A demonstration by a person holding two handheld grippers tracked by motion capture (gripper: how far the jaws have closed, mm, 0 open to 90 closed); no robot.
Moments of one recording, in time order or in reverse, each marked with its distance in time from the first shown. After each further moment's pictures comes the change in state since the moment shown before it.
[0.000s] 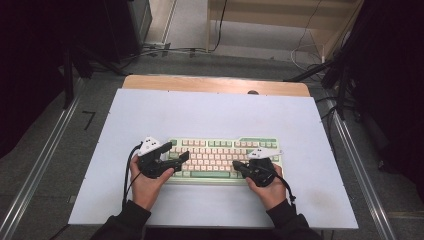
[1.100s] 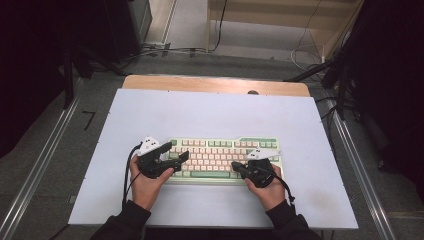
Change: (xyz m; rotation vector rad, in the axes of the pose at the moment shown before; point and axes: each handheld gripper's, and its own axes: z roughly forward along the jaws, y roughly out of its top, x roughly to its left) left arm 0.001 0.000 0.000 0.002 0.003 -0.002; right arm 0.004 0.000 0.001 0.003 0.003 -0.012
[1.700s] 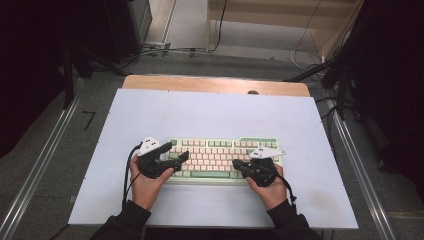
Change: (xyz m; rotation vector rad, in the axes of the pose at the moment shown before) left arm 0.000 0.000 0.000 0.001 0.000 -0.001; right arm -0.004 0.002 -0.007 -0.046 0.013 0.027
